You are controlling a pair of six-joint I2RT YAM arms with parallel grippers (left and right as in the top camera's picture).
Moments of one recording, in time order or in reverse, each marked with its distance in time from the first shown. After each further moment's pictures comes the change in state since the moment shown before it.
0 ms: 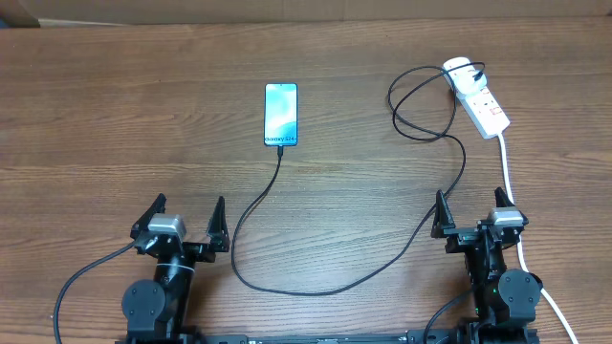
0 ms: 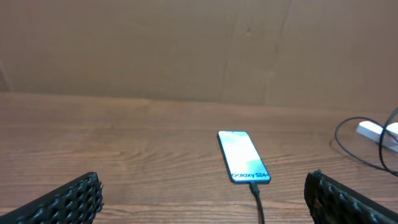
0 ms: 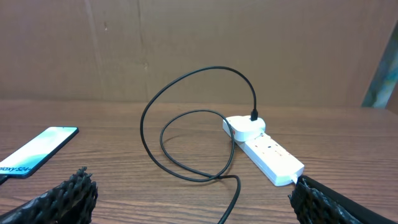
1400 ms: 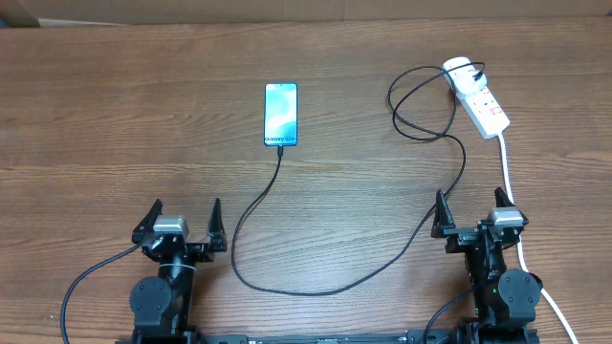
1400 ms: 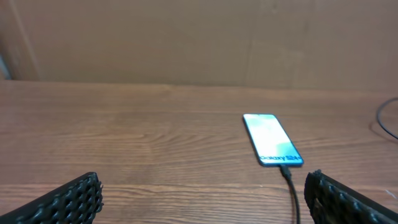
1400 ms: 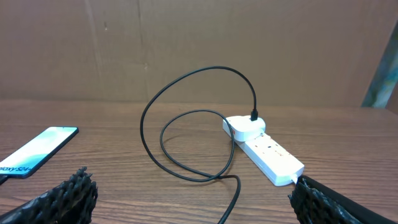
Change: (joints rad) left arm 0.000 -0.023 -0.077 0.004 -0.092 0.057; right arm 0.000 0.000 0.000 0.000 0.000 0.000
